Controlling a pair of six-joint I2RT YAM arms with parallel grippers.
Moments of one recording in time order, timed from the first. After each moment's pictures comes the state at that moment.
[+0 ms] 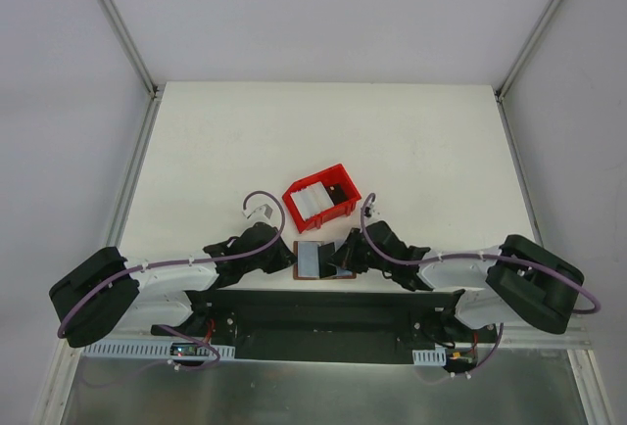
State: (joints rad) left arm -0.91 1.15 0.27 0.09 -0.09 -1.12; right arm 1.00 1.35 0.31 0.40 -0.02 1.13
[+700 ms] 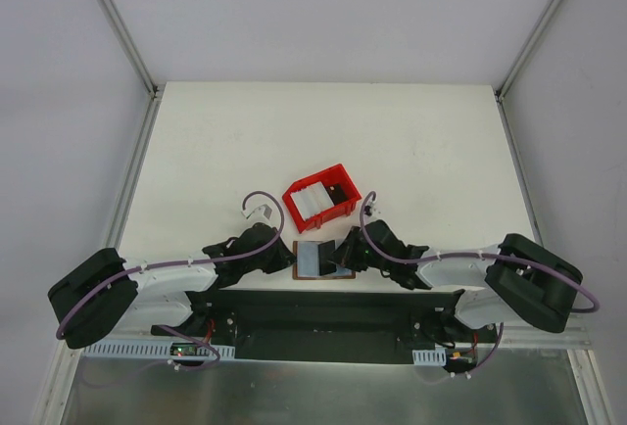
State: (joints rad) left arm -0.91 1.14 0.26 0.09 -0.09 -1.12; right arm 1.00 1.36 0.34 0.36 0.02 1.14
